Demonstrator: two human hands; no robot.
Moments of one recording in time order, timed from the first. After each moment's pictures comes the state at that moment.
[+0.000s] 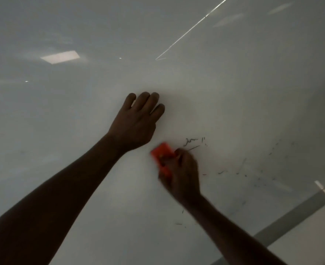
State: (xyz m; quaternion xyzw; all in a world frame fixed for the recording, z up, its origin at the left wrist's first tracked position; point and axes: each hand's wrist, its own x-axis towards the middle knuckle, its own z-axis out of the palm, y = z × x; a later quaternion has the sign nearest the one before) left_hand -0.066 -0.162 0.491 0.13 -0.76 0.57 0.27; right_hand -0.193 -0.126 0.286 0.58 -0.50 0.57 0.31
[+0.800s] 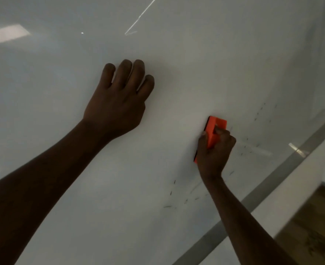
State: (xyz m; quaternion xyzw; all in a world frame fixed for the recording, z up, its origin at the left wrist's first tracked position) left_hand -0.099 -0.174 0.463 0.09 -0.73 0.61 0.27; right_hand -0.274 -0.130 0.228 0.20 -0.62 0.74 0.15
